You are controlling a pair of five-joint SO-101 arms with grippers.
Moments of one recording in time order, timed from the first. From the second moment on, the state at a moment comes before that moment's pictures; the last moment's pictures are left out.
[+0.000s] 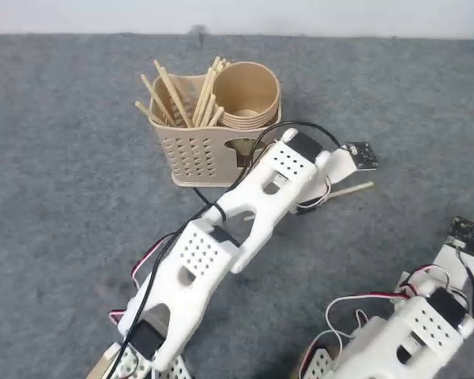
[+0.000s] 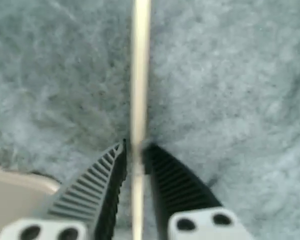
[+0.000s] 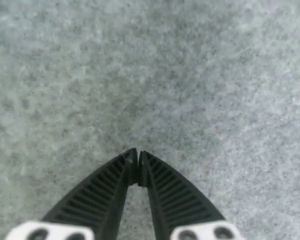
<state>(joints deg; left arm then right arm) 34.5 59.2 -49.4 93.9 -25.4 43.4 -63.2 80.8 60.7 18.8</state>
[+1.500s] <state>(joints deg) 42.6 4.8 7.0 84.1 -19.4 41.4 -63.1 82.1 60.4 18.8</state>
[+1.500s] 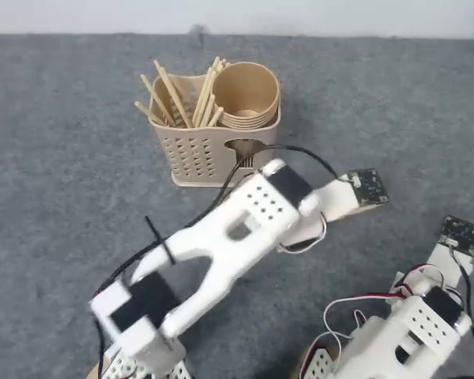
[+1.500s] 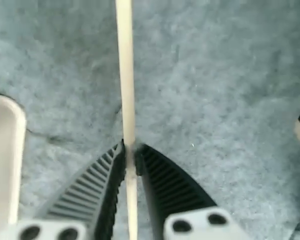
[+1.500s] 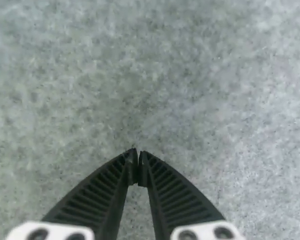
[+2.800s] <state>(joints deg) 6.6 -66.3 47.7 22.5 3.7 41.4 -63.1 82.1 60.4 18.8</state>
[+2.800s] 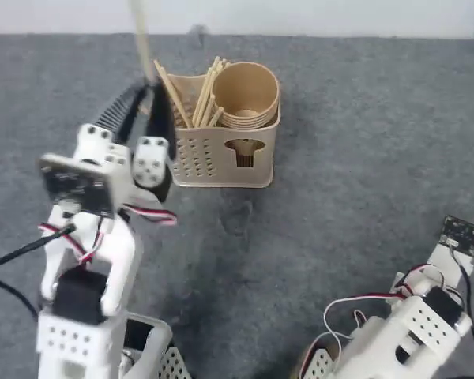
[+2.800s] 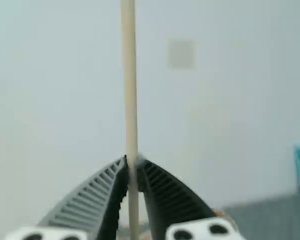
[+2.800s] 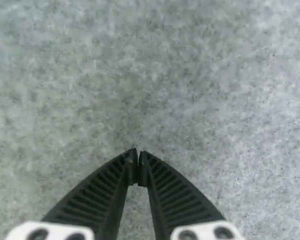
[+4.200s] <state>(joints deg) -0.2 -42.2 59.4 -8.8 8.0 41.4 -63.1 82.1 60.4 18.8</state>
